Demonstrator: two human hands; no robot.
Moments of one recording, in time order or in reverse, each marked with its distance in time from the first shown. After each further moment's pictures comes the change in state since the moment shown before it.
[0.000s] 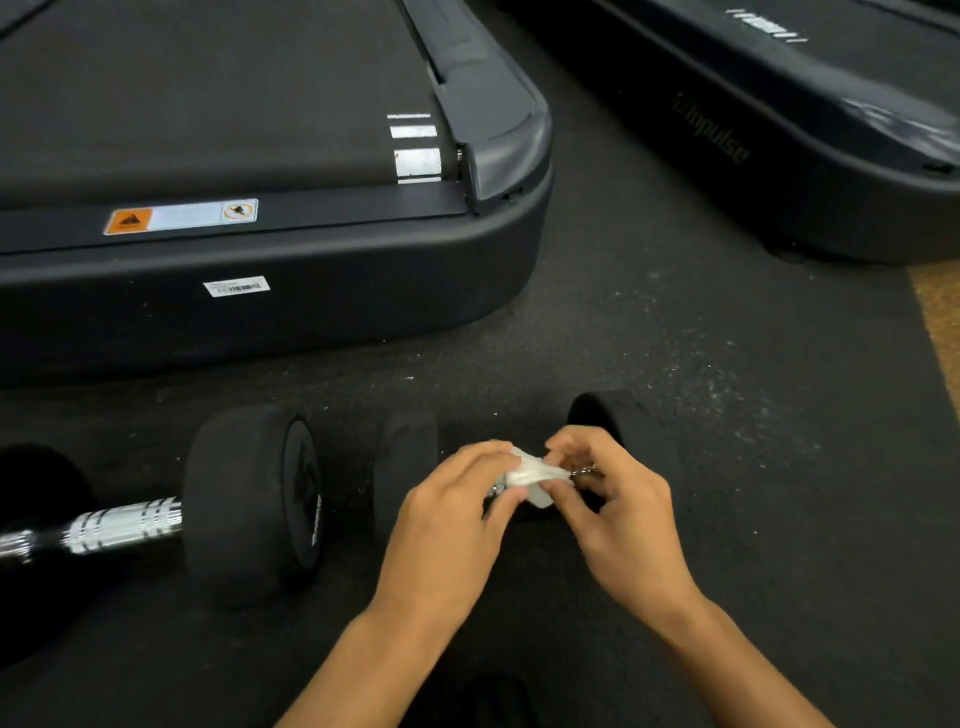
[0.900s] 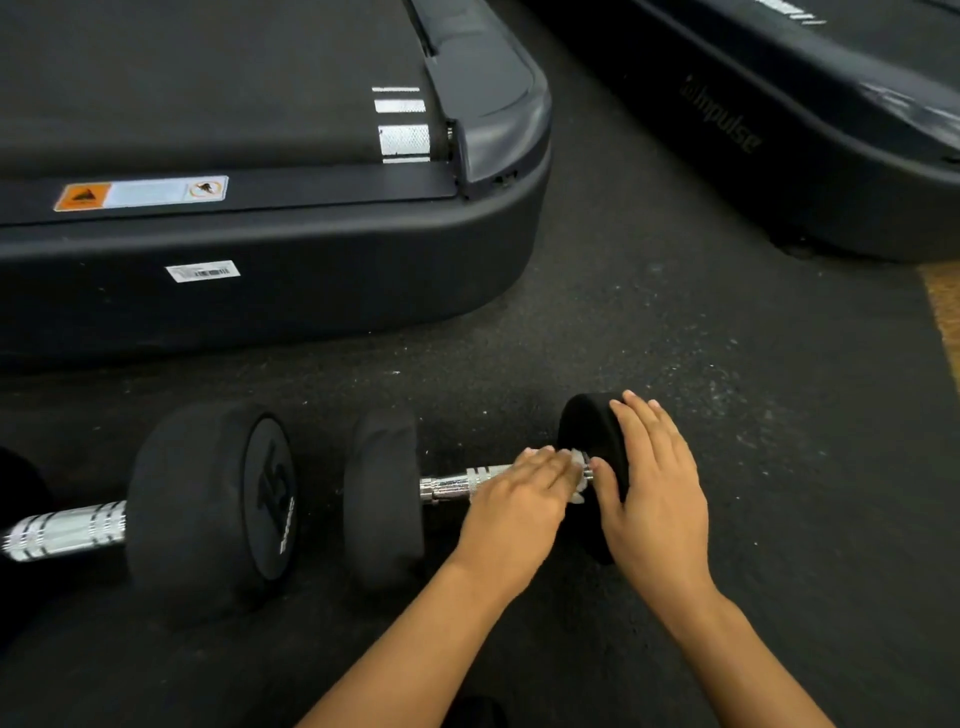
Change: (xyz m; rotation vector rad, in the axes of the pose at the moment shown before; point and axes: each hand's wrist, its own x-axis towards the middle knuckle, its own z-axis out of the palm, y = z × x) left_hand 0.024 -0.020 0.098 0.270 -0.139 0.334; right_hand 0.003 0.063 -0.012 -0.680 0.113 0.149
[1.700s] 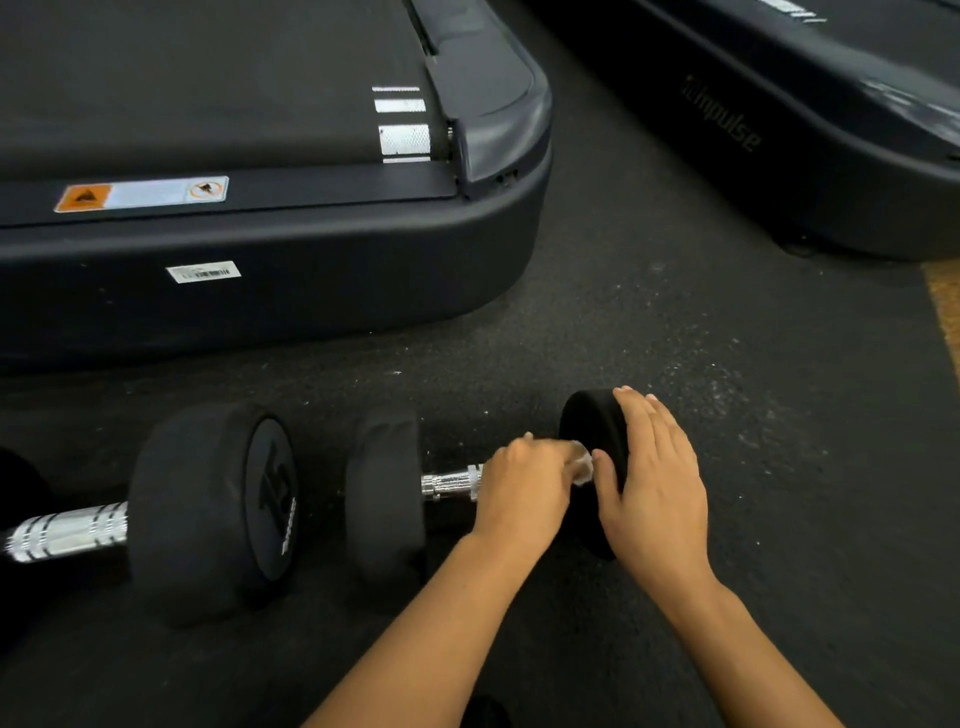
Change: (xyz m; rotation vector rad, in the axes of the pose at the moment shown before) left_hand 0.031 0.005 -0.005 -0.246 -0.109 -0.346; right_hand 0.007 -0.002 0.000 -0.010 -0.002 -0.011
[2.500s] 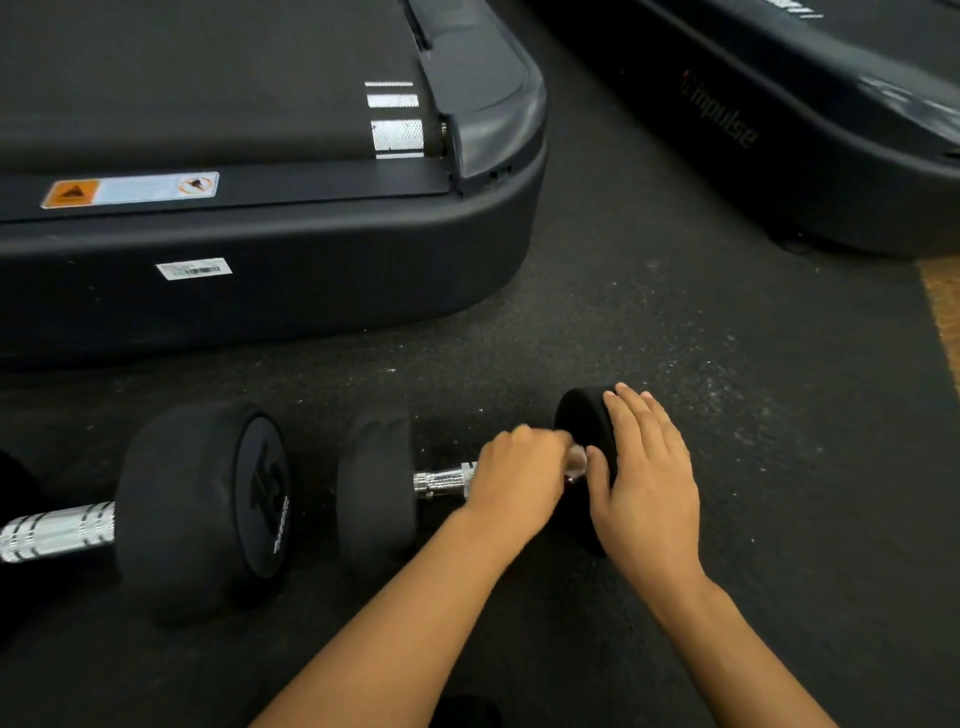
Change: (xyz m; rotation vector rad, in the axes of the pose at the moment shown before) left_hand 0.011 -0.002 -0.006 0.170 -0.128 0.025; right_hand -0.001 0.002 0.007 -0.068 0.033 -0.005
